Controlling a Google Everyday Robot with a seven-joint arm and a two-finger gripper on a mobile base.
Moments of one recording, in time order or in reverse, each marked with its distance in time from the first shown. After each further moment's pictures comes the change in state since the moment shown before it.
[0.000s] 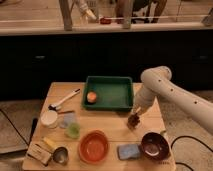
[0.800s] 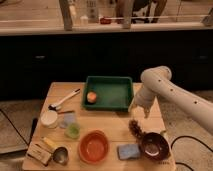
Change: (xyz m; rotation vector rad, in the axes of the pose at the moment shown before) arm 0.001 0.000 0.000 -0.003 0.001 0.000
